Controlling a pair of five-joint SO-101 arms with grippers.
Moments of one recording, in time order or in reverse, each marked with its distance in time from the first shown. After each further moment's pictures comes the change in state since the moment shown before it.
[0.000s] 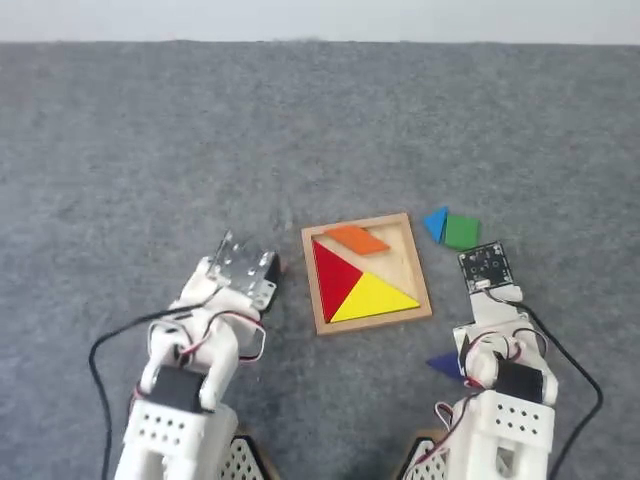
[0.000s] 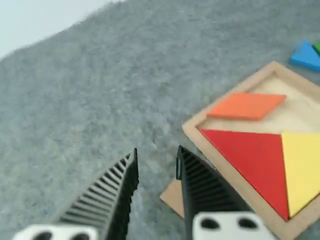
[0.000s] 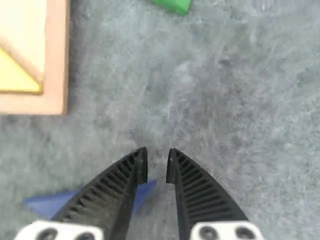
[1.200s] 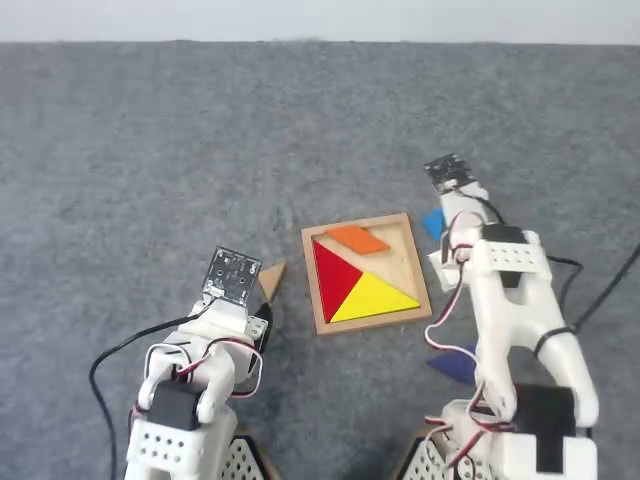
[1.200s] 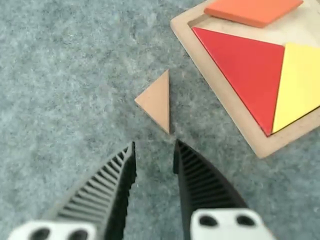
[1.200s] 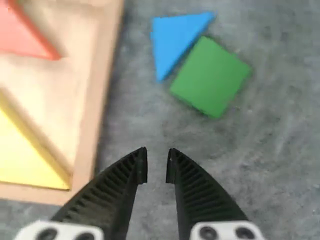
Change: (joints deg) left arm -1.2 -16.5 6.1 28.0 7.4; right arm -11.8 66.5 -46.8 -5.6 -4.3
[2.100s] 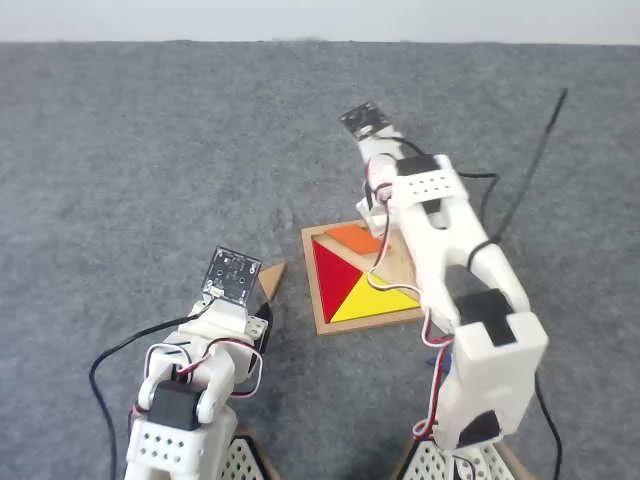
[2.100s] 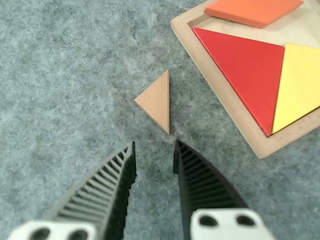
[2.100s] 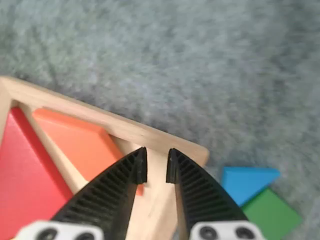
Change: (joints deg) left arm 0.0 0.0 0.0 0.0 0.2; right arm -17.6 31.3 -40.1 9.5 -7.4
